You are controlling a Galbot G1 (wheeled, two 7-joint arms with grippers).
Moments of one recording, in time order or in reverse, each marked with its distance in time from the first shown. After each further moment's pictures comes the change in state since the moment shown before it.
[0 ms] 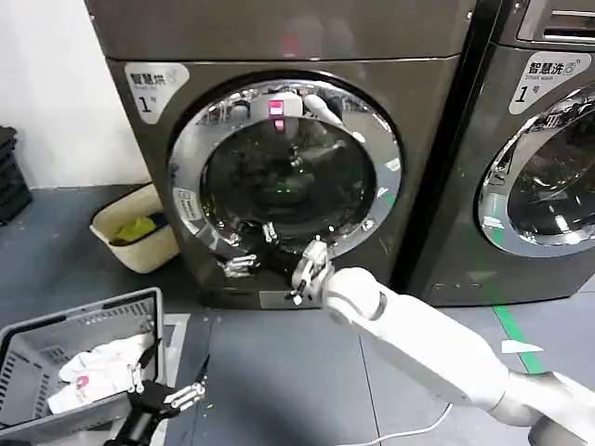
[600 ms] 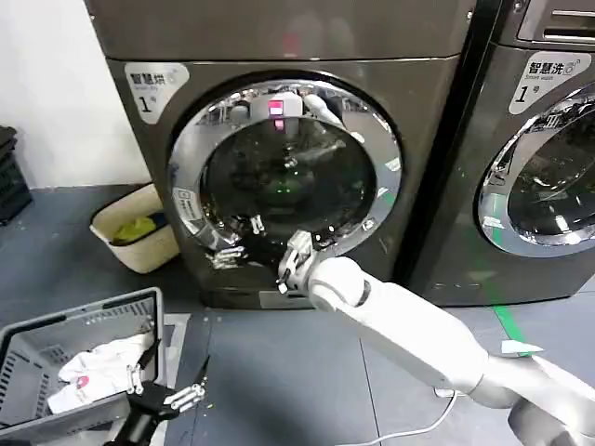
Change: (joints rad) left arm 0.006 -0.002 -0.001 -0.002 0.002 -0.002 0.000; right arm 0.063 0.083 -0.040 -0.081 0.000 0.002 0.007
